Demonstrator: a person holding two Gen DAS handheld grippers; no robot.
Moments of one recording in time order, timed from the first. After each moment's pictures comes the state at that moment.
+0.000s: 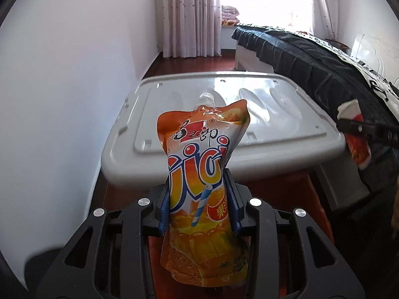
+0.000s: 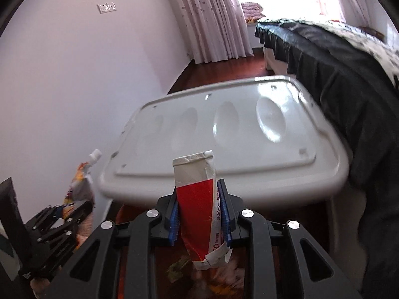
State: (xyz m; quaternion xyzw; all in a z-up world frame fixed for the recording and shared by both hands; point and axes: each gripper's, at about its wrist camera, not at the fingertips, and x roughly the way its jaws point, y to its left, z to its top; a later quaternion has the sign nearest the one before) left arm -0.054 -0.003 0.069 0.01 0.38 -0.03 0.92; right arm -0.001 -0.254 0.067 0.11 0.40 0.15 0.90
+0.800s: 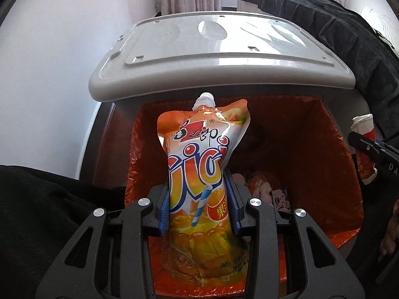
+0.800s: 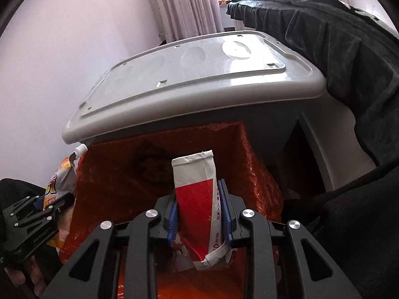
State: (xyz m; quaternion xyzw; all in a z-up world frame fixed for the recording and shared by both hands) left arm -0.092 -0.007 -0.025 0.03 0.49 -0.03 0.87; right arm -0.083 -0.246 -0.043 0.09 0.44 0.06 0.89
